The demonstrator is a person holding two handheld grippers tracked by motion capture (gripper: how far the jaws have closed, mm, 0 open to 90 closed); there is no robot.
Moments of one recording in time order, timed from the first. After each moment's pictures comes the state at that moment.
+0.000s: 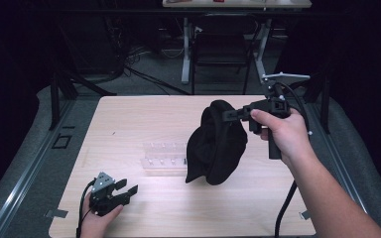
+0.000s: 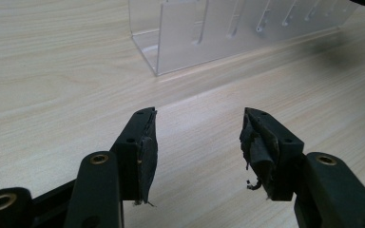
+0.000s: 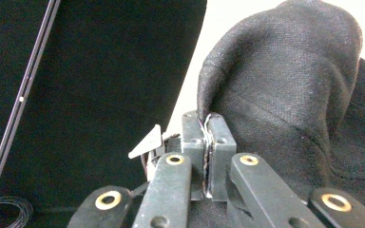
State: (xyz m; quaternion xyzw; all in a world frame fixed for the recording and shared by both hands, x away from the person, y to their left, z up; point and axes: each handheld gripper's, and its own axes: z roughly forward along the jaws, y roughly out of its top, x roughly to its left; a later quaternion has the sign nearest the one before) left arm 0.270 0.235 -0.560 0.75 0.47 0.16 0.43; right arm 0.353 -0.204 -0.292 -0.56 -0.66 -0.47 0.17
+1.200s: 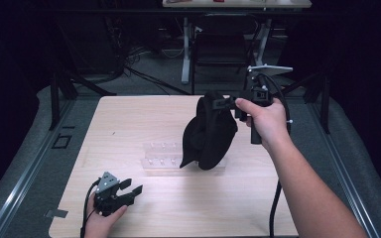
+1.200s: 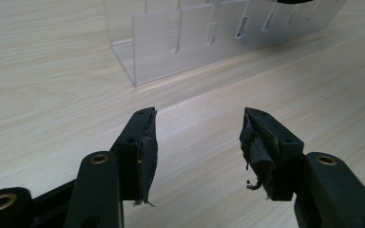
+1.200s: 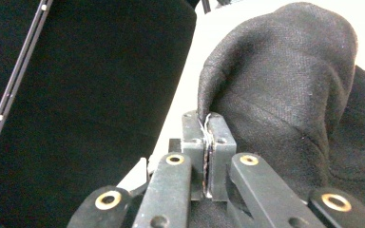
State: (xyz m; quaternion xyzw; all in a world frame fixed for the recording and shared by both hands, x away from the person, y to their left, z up) left arm 0.268 0.219 -0.554 0.76 0.45 0.16 0.44; right arm 0.394 -0.184 -0.303 -0.57 -0.66 -0.47 0.14
